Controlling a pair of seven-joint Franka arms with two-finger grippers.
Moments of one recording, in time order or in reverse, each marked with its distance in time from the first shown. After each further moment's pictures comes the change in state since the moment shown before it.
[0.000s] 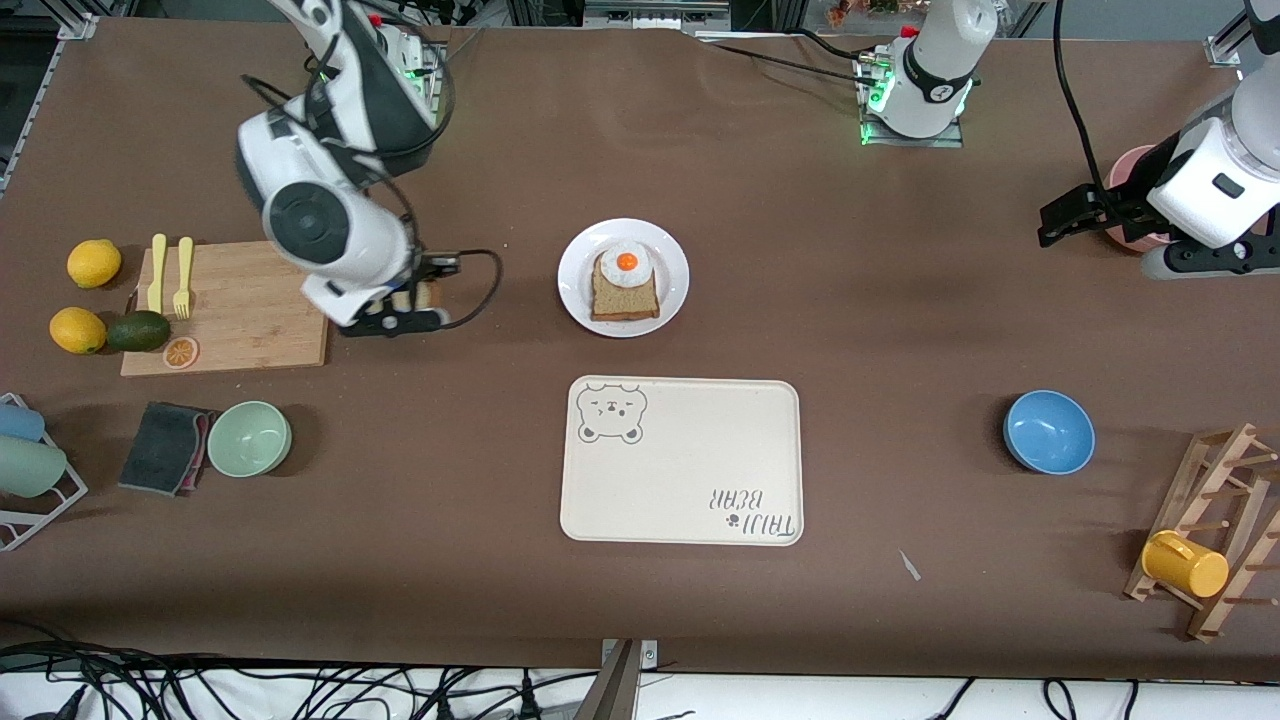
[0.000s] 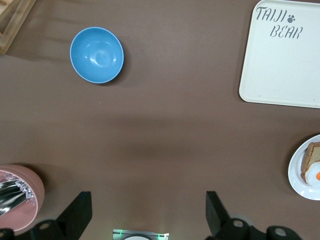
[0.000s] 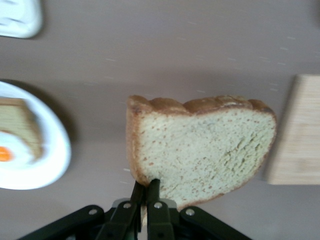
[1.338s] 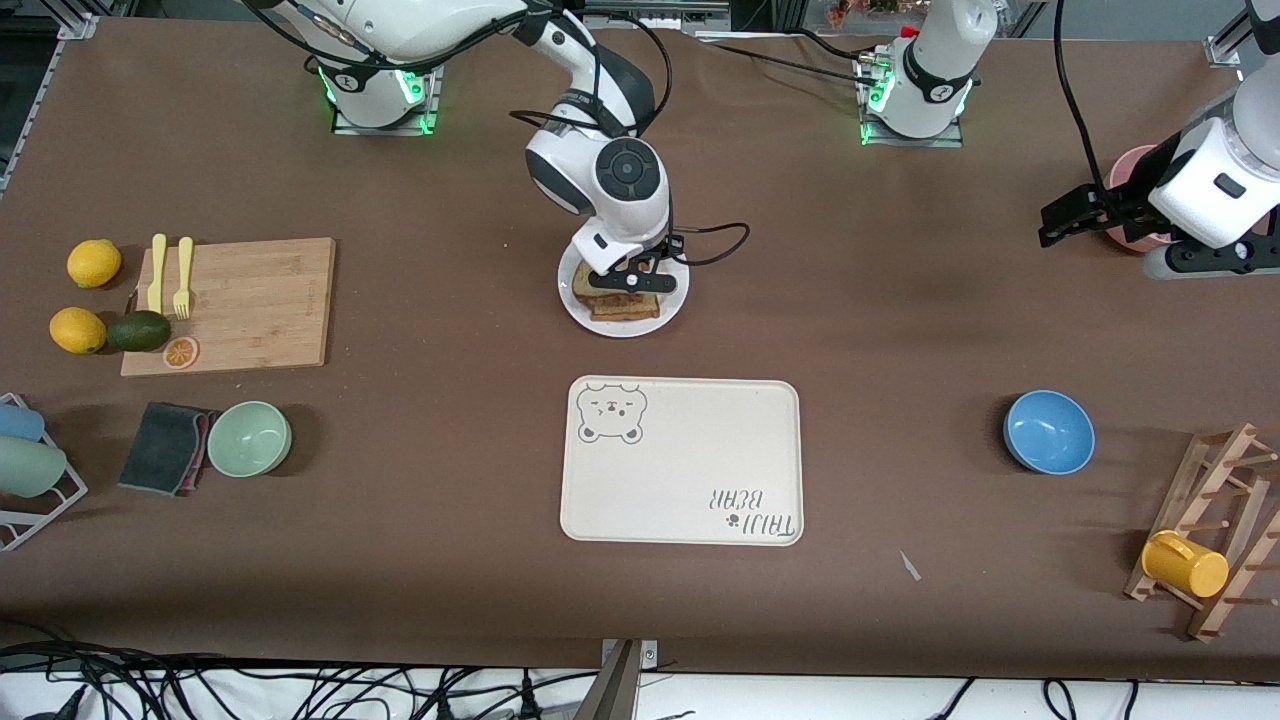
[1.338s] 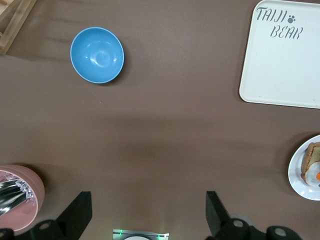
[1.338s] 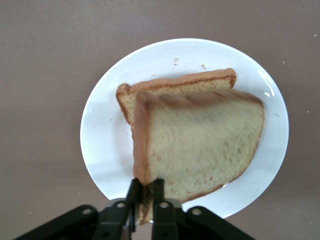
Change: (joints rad) left arm 0.000 0.000 0.001 0.000 0.000 0.000 0.000; right arm 0.444 0.377 0.002 0.189 -0.114 0.316 0.620
